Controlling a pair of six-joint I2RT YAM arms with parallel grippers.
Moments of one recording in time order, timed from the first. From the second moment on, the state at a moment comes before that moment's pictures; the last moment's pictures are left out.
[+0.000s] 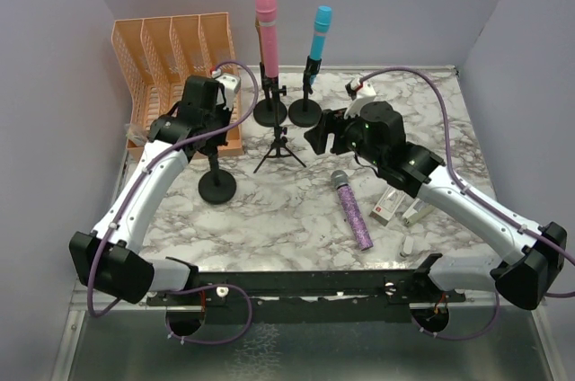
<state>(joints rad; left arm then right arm) -0.32 1.34 1.35 -0.77 -0.12 0.06 0.75 1.24 1.17 -0.23 0.13 0.39</state>
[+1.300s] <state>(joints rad) -0.68 1.32 1.22 -0.47 0.25 -0.03 0.87 1.50 0.58 0.75 -0.33 0.24</state>
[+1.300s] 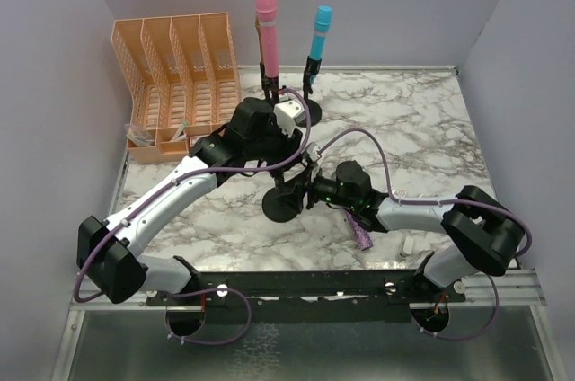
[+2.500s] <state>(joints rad) -0.68 0.68 0.61 -0.07 -0.09 -0.30 0.88 1.32 0.69 0.45 -0.07 0.54</state>
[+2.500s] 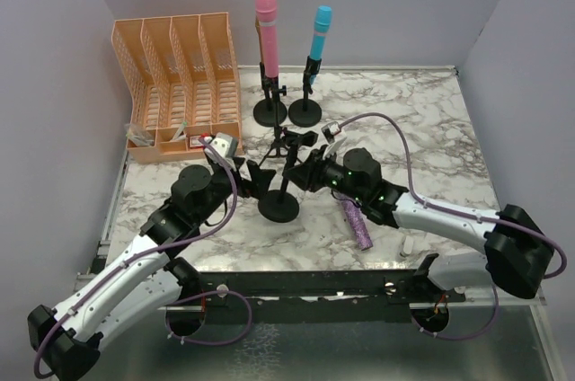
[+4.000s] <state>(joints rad) -0.69 0.83 0.43 0.46 0.57 -0.48 0.84 1.07 0.74 0.39 -0.37 0.46</state>
